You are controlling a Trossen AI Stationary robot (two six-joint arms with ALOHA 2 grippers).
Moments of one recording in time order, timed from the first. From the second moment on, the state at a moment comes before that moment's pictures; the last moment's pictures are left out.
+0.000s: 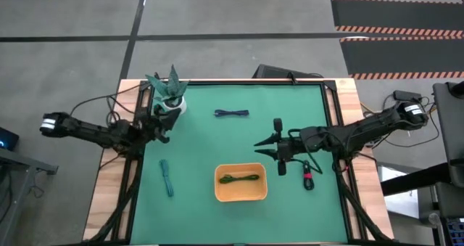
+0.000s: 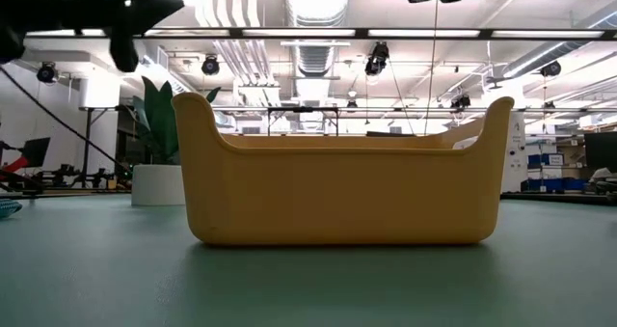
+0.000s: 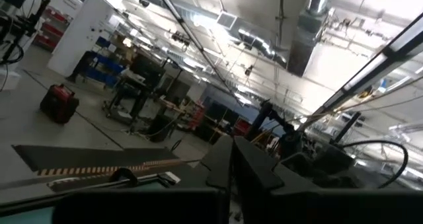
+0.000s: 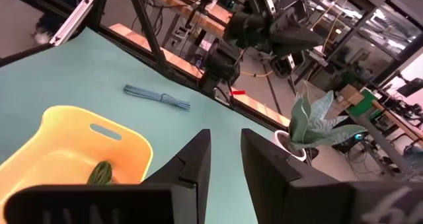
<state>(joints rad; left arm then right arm) -0.13 0.67 0.16 0.91 -0.61 -0.31 0.21 1.18 0.68 0.34 0.17 -0.49</state>
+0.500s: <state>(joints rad) -0.13 0.99 0.45 0.68 -0.64 -0.48 0.21 1.05 0.62 0.30 0.17 -0.51</state>
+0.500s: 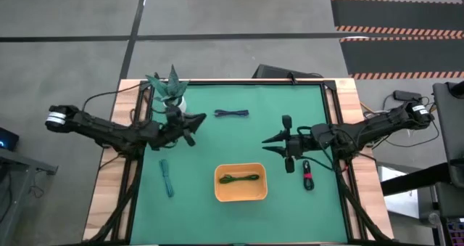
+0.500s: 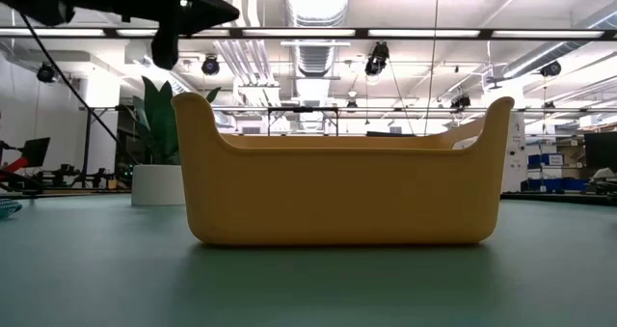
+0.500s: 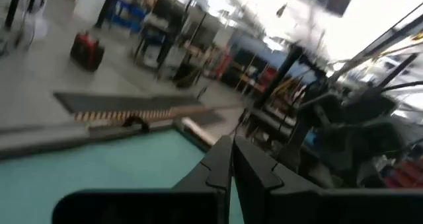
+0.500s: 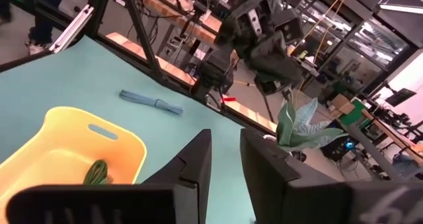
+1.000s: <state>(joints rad) -0.24 1.20 0.68 0.19 -0.50 -1.12 0.21 1.02 0.62 0.26 0.19 -0.52</state>
